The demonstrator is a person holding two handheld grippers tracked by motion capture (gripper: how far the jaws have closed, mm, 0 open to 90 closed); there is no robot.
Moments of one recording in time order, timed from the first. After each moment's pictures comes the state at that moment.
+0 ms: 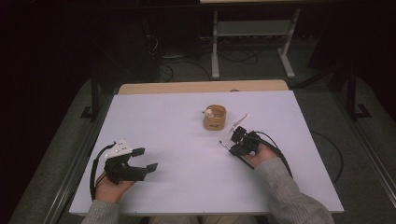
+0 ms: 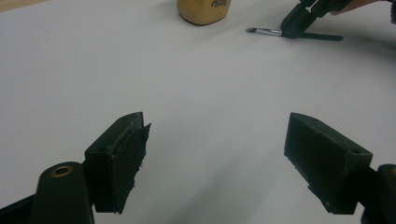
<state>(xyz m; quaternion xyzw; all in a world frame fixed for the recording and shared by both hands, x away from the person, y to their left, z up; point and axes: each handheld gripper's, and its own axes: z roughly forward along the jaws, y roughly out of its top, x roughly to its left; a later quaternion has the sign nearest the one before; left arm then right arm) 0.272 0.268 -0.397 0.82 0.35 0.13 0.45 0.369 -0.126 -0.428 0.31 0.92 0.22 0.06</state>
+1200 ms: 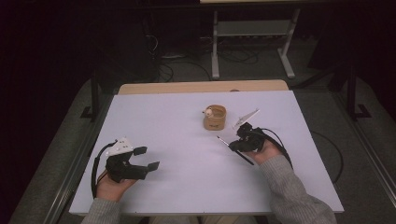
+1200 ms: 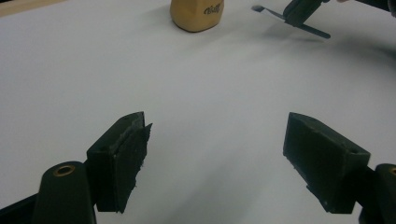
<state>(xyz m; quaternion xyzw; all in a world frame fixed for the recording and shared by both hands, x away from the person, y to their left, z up) 0.276 0.263 -0.391 0.82 0.33 0.12 0.45 0.364 -0.142 -0.402 0.31 0.90 0.31 0.03</state>
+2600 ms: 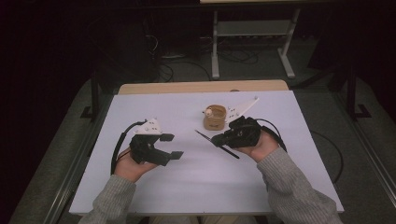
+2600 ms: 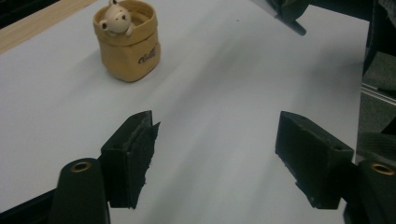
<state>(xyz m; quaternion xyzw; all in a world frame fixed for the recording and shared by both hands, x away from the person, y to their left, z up) 0.308 0.190 -0.342 0.86 0.23 0.07 0.44 0.333 -0.108 -0.320 0.16 0.90 0.41 0.02</state>
